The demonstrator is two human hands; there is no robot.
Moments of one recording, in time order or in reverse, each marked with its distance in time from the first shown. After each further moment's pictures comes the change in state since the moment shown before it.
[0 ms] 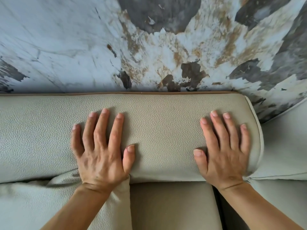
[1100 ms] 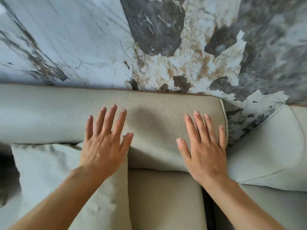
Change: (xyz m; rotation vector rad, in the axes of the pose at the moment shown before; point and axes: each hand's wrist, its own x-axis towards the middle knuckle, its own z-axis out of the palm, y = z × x) left_hand 0.004 0.017 -0.125 -0.111 -0.474 -0.095; right_hand 0.002 -0.003 -0.103 0.171 -0.264 0.059
